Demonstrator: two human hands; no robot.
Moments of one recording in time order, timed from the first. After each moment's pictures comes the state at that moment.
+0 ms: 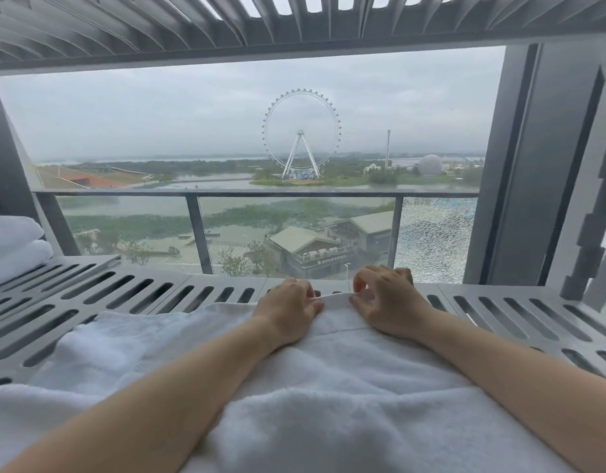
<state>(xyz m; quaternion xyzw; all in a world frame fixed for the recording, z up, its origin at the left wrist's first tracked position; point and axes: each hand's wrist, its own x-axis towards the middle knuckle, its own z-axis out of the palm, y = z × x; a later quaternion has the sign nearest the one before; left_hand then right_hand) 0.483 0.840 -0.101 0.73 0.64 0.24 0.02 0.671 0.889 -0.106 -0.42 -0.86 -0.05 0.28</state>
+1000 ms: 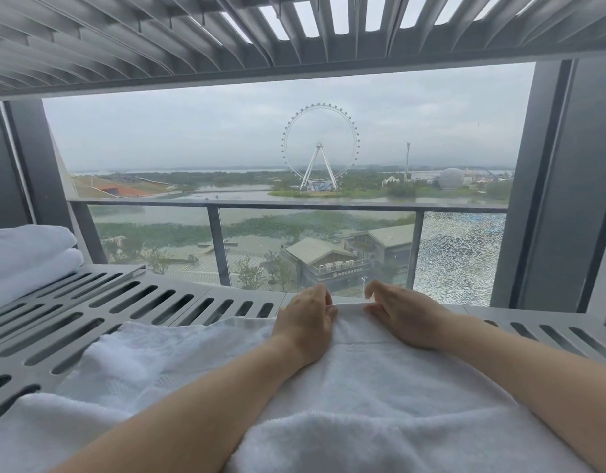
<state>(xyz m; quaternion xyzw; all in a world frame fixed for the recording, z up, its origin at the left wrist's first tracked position) 0.484 0.842 -0.104 0.71 0.63 0.32 -0.01 0.671 0.916 -0.096 -0.37 -0.91 -0.02 0.18</state>
